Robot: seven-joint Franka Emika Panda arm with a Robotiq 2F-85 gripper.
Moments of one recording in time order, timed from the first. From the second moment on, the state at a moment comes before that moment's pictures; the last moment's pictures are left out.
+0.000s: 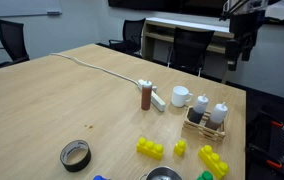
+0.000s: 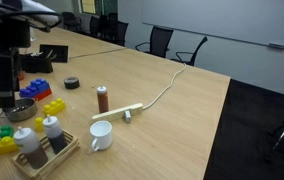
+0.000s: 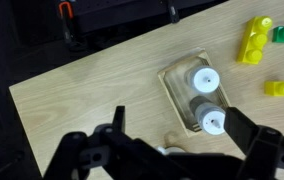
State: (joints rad) arm 0.05 -0.27 0.24 -2.37 0.01 1.85 0.45
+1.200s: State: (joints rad) arm 0.22 -0.22 0.29 -2.37 0.03 1.88 0.34
